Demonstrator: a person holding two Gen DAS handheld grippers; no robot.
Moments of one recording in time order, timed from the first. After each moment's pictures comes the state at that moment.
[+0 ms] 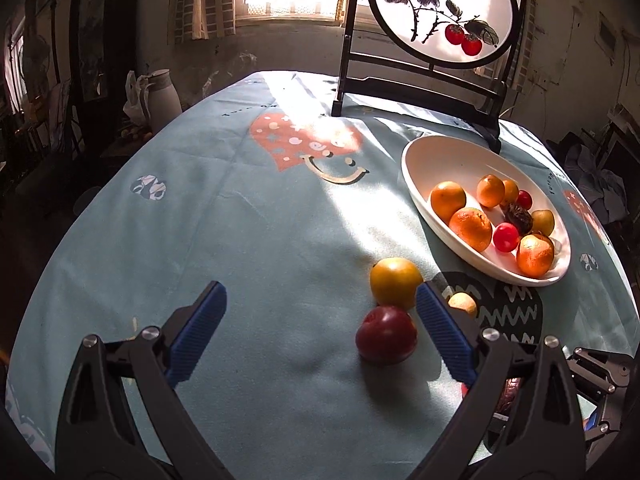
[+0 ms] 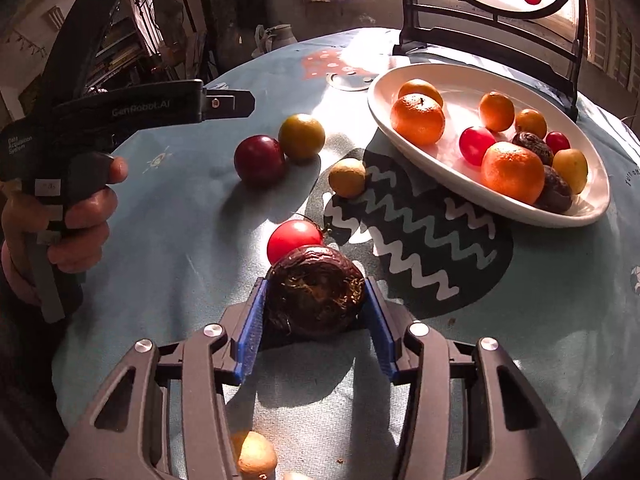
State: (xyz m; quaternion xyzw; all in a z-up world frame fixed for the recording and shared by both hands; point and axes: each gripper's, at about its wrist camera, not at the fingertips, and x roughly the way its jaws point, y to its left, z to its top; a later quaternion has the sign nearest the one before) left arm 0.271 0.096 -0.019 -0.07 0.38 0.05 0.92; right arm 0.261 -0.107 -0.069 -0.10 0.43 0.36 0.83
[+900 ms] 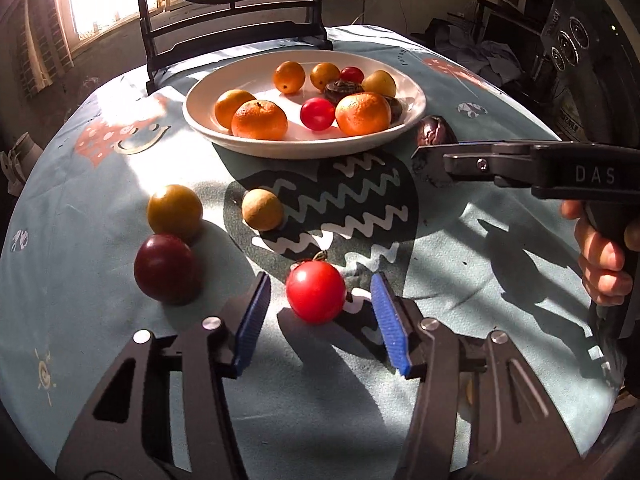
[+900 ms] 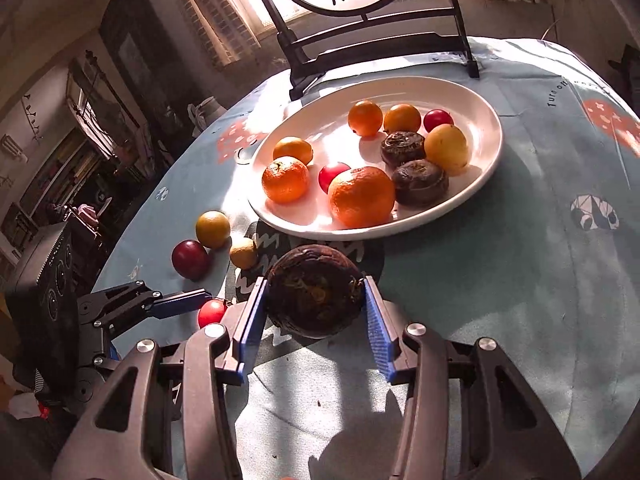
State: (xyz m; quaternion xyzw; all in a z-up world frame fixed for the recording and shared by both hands) left arm 0.247 -0.011 -0.058 0.07 0.44 -0.19 0.88; right arm 0.297 -0.194 -0.044 0.08 0.42 0.28 0.86
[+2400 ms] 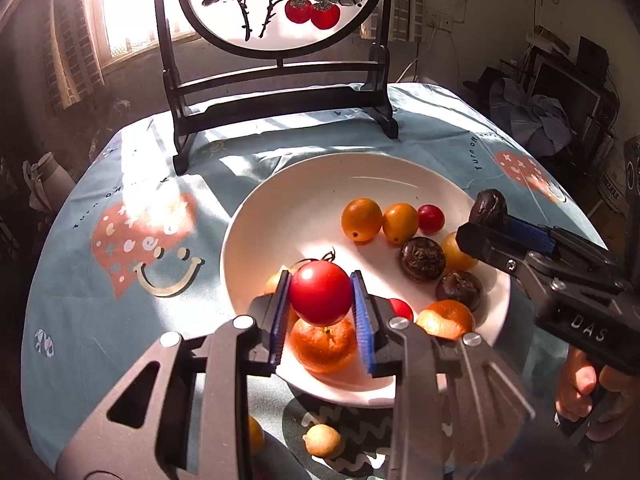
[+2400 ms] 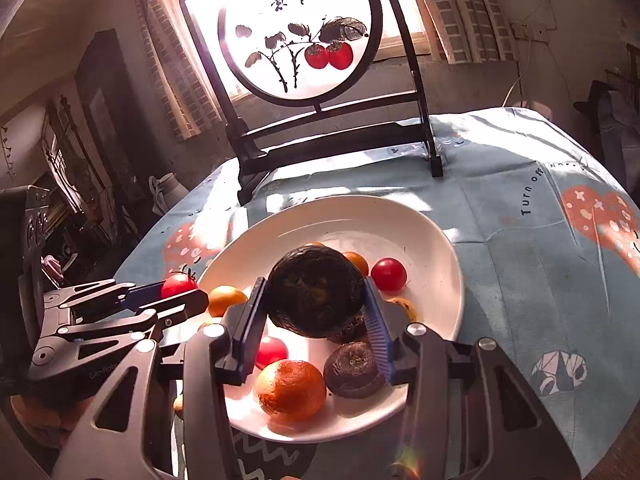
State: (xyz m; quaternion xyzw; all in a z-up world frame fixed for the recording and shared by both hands) left arm 0.393 -0.025 0.005 0.05 0.40 -0.11 0.91; right arm 0.389 -0.205 -0.011 0.10 0.32 0.20 0.92
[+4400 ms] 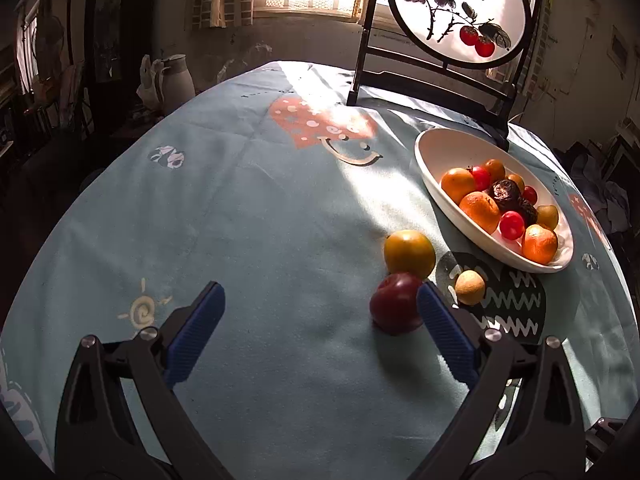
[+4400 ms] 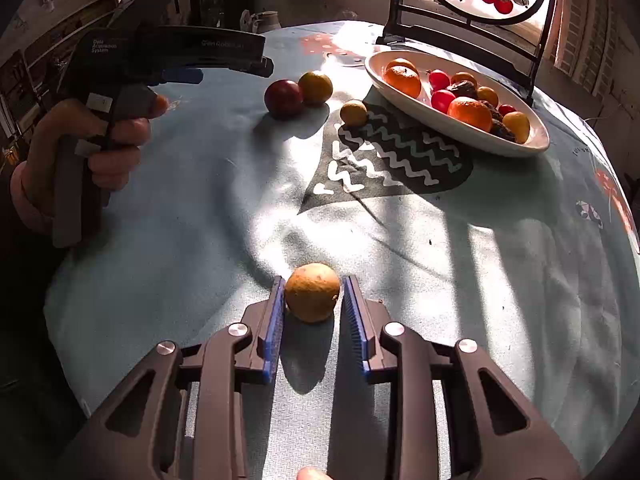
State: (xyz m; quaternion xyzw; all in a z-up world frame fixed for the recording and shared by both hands) left arm 0.247 0.103 -0.031 -0.09 0.38 0.07 0.92; right arm 0.167 -0.127 -0.068 -0.14 0.43 0.29 0.84
